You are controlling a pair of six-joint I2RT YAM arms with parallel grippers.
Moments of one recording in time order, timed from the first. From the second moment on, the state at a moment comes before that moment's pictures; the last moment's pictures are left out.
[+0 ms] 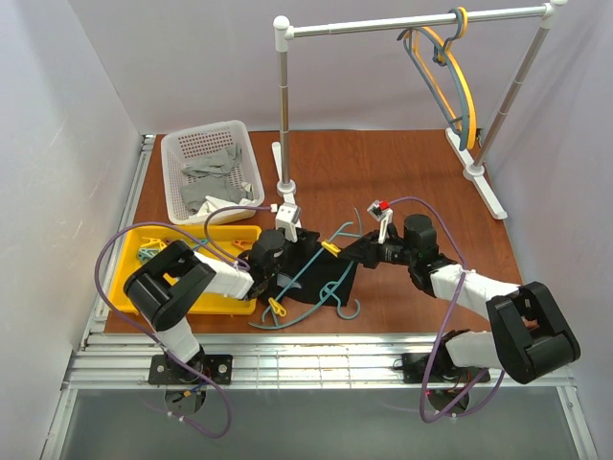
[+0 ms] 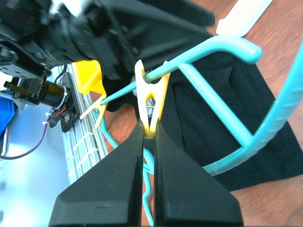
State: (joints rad) left arm -0.76 1.68 0.56 0.90 -0.12 -0.36; right arm 0.43 1.29 0.44 0.49 -0.83 0.40
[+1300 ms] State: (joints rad) left arm -0.76 1.87 0.73 0.69 0.05 -0.29; right arm 0.42 1.21 0.44 0.46 -0.80 0.39
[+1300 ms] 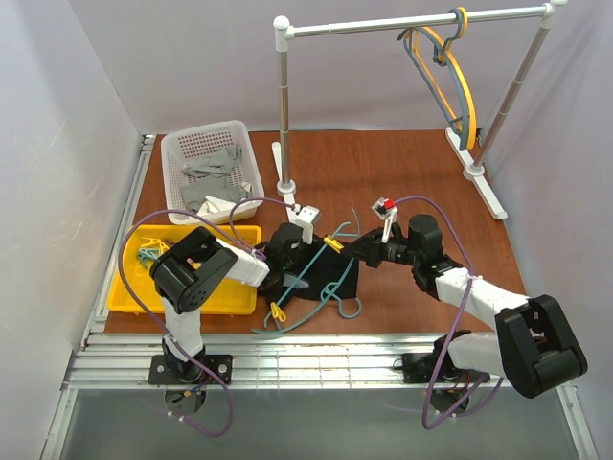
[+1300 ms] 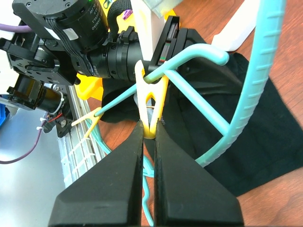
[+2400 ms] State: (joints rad) left arm -0.66 1.69 0.53 1.03 -0.31 -0.41; right arm 0.41 1.22 0.44 0.41 -0.78 0.36
